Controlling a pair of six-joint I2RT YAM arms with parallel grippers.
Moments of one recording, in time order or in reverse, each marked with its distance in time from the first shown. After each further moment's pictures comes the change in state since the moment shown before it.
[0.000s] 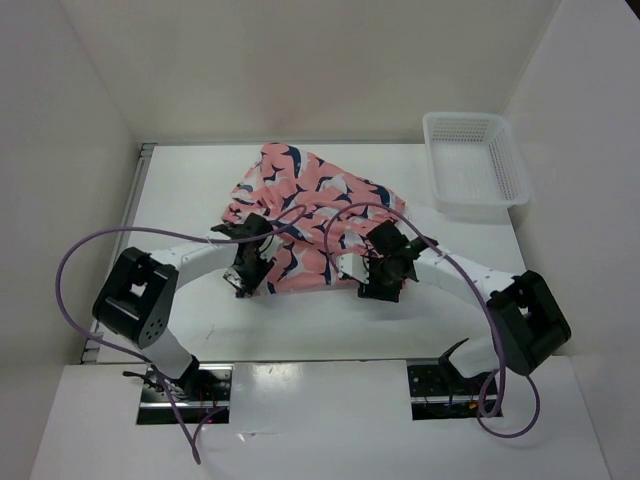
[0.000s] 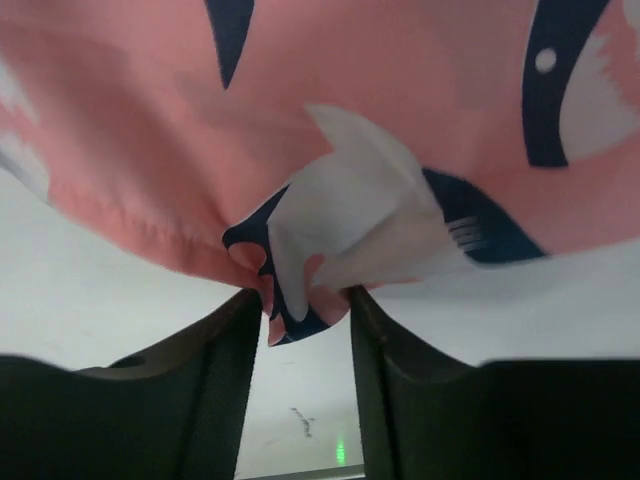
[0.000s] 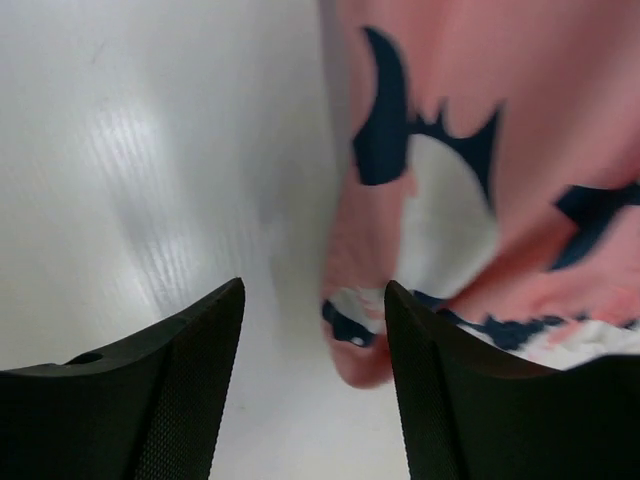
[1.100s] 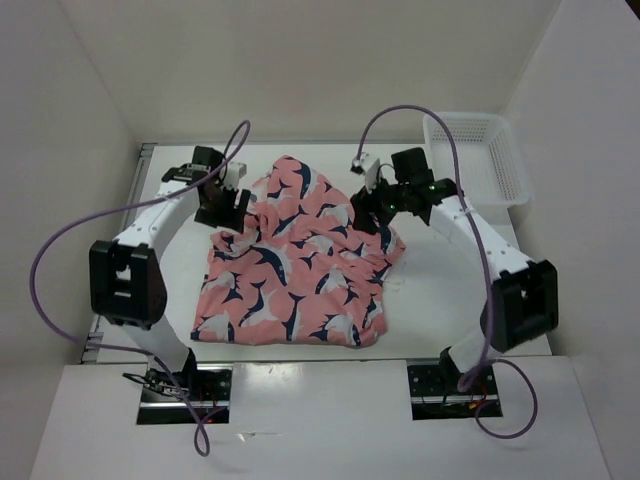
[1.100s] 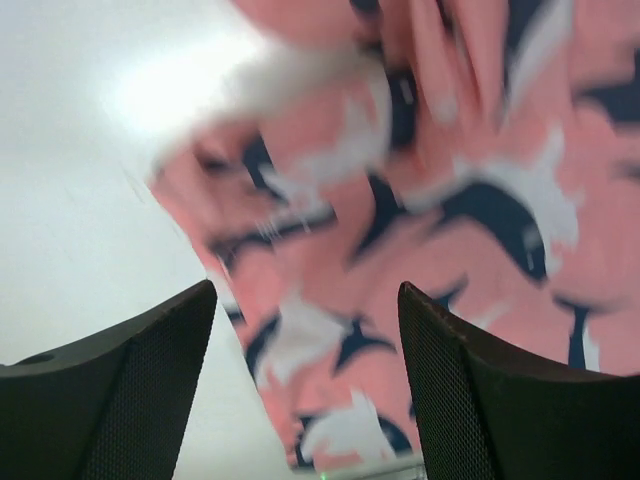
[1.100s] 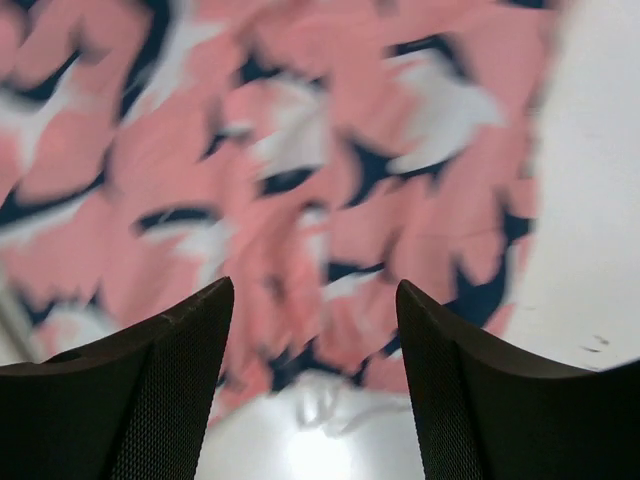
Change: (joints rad) left arm 0.300 0.014 0.413 -0.192 0.177 0.002; right arm -0.147 0.064 0.446 -0.032 -0.313 0.472
